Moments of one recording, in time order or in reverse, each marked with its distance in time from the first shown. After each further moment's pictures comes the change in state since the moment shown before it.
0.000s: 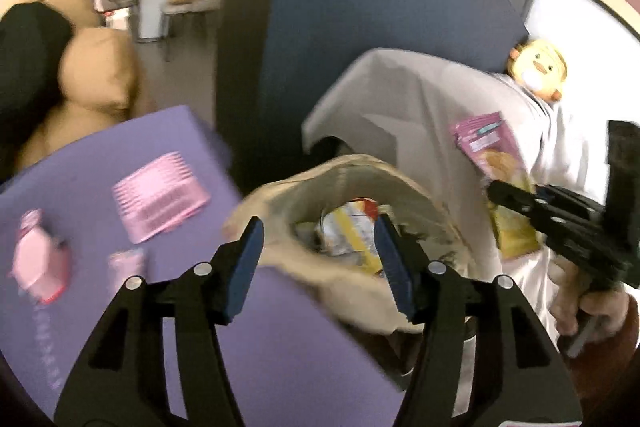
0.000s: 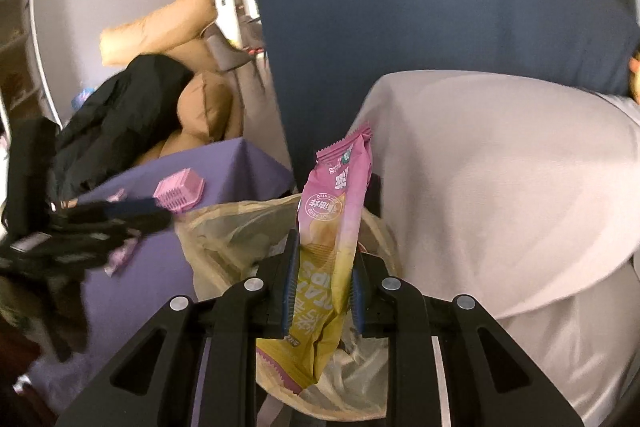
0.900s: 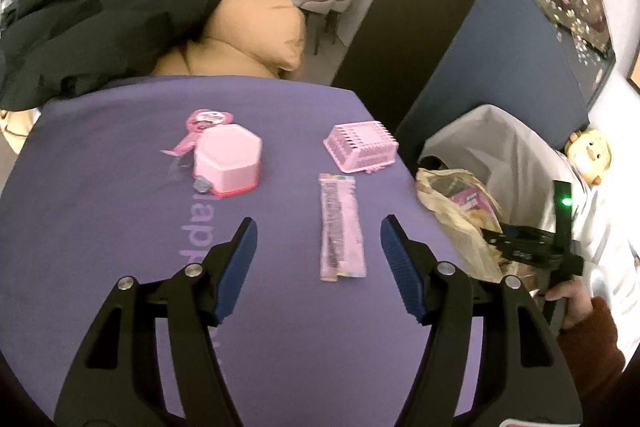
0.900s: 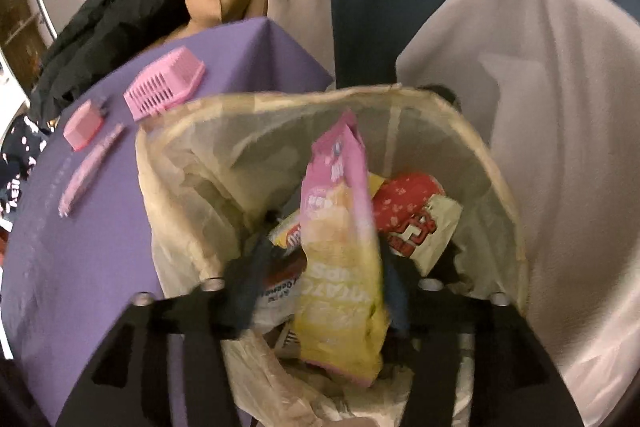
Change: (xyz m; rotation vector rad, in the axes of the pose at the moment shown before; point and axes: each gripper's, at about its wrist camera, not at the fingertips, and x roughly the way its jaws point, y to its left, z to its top) left arm -0.104 0.137 -0.081 -0.318 -0.069 0.169; right arm 0.107 0.041 -0.021 -0.067 0.297 0.041
